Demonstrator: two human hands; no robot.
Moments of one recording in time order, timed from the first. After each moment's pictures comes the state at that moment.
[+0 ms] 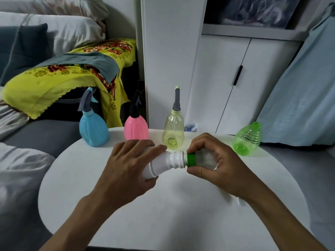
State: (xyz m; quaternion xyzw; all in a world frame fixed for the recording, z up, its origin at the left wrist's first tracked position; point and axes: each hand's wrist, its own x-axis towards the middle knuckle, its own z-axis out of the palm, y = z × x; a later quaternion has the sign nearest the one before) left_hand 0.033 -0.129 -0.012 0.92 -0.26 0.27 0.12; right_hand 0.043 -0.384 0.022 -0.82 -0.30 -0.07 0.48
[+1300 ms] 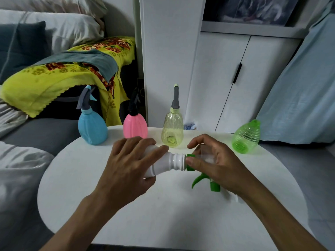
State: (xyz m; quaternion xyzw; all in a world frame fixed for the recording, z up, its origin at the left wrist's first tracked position) left_hand 0.029 -0.135 -0.013 0.91 -0.26 0.30 0.06; right_hand 0.039 -0.385 0.018 -0.81 -0.19 0.02 0.56
